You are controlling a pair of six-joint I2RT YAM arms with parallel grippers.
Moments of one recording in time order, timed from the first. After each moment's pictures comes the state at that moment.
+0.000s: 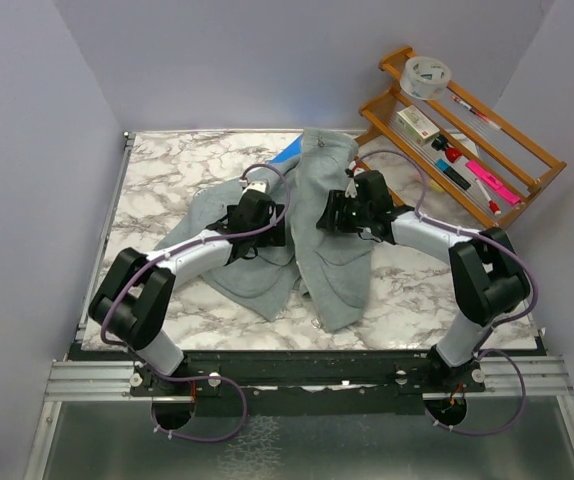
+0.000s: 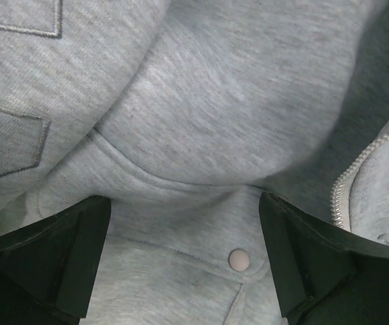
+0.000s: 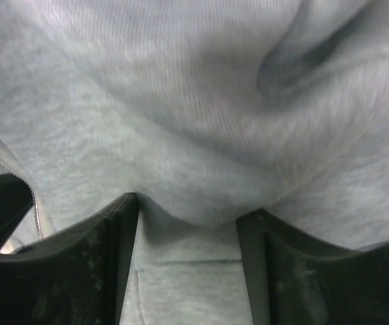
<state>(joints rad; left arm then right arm) -0.57 1.57 0.91 -0.10 -0.20 -0.44 0.45 1.70 1.02 -0.05 -0.22 0.42</state>
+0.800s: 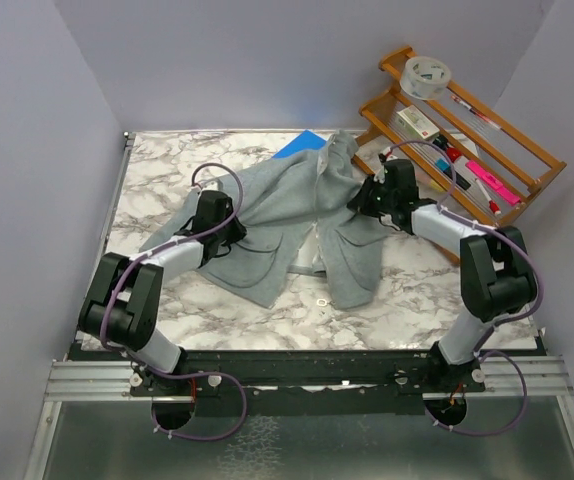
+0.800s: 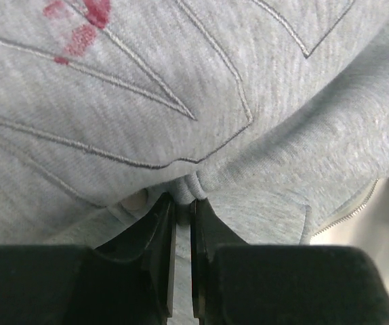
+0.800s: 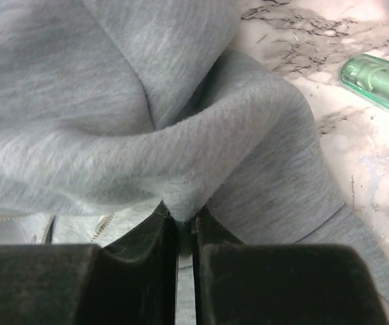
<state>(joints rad) -0.30 1.56 0.77 0.11 -0.03 -0.61 0.27 1.74 1.06 0.04 -0.17 0.47</state>
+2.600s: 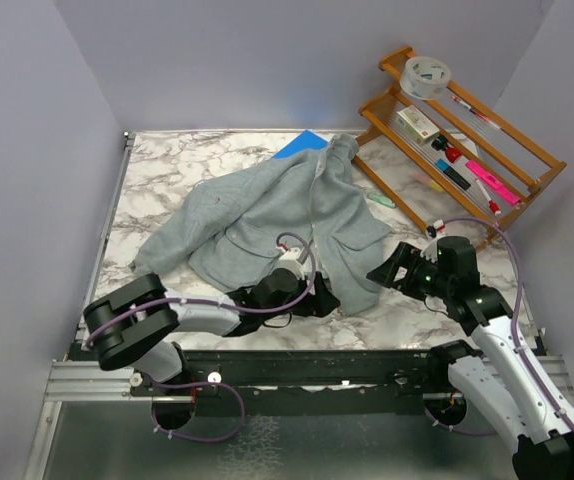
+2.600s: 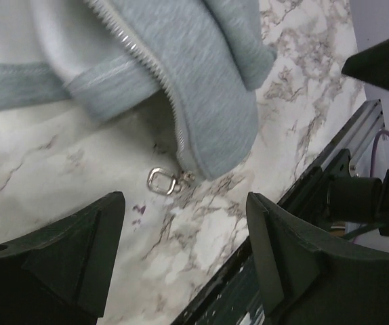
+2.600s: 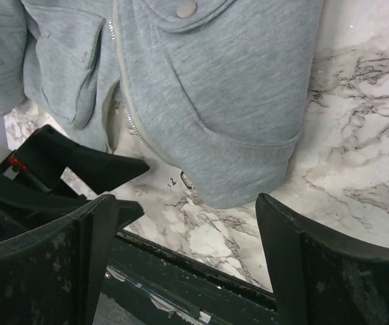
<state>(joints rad) -1.07 1.43 0.45 0.51 -0.06 -0.88 0.25 0.68 0.54 -0.55 -0.32 0.63</state>
